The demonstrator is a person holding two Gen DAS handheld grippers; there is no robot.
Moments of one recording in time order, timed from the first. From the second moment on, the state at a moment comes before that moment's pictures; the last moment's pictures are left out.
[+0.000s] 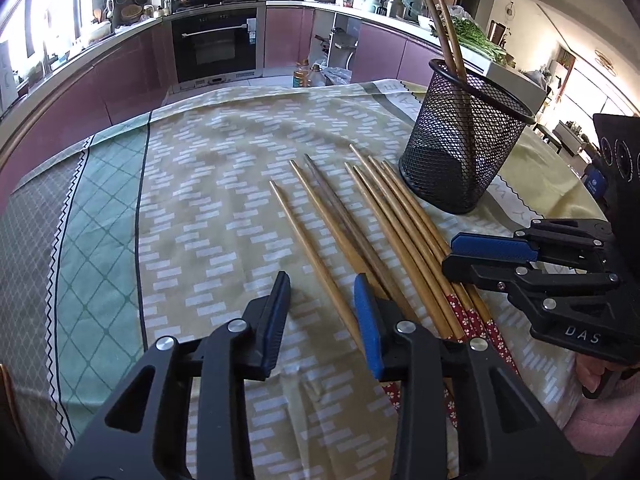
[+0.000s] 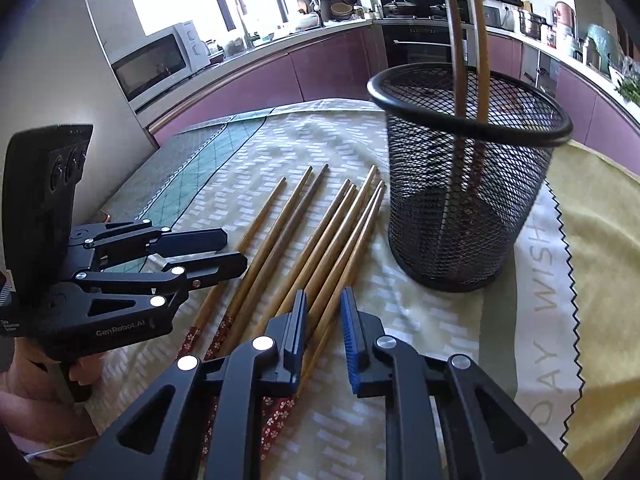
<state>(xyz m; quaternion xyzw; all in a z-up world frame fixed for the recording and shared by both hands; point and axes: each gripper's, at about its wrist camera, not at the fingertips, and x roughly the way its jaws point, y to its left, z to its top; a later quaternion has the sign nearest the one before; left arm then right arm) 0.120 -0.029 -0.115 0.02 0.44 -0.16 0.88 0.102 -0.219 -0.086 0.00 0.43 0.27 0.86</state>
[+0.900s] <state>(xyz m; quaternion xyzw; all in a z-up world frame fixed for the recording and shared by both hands) 0.131 -0.032 -0.114 0.03 0.45 -0.16 0.88 0.115 -0.216 -0.093 -0.01 0.44 0.24 0.87</state>
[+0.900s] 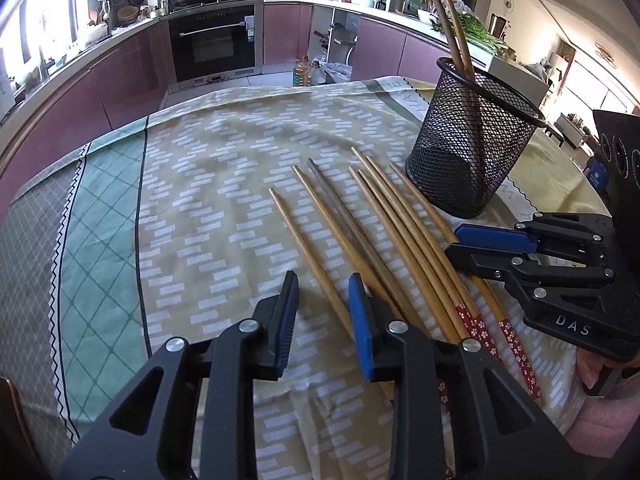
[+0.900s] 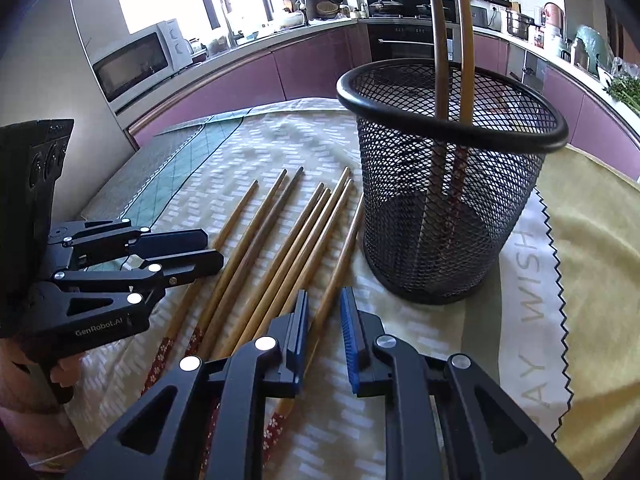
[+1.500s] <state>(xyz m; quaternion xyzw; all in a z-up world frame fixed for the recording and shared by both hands) 0.120 -0.016 -0.109 -0.02 0.44 -0.14 0.89 0.105 -0.238 -0.079 0.05 0.42 0.26 0.87</state>
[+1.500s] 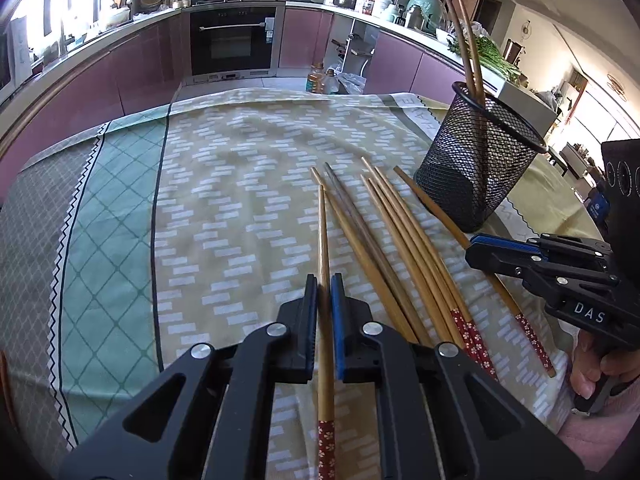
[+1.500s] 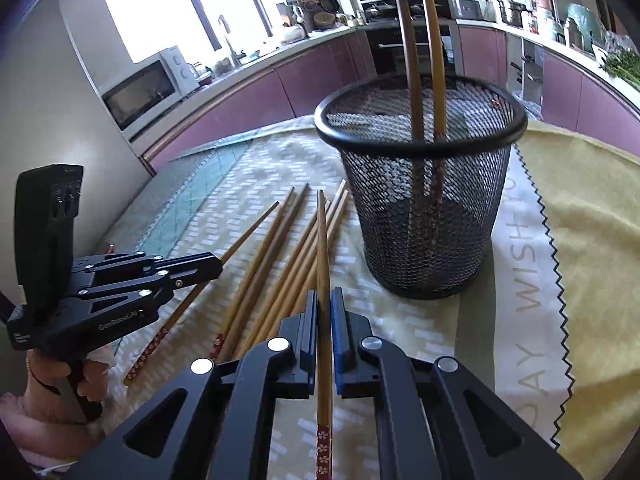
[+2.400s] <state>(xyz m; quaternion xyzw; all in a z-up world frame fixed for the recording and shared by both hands) 0.090 -0.009 0.058 -0.09 0.27 -0.29 0.91 0.084 -0.296 0.028 0.08 0.26 0.30 0.91</state>
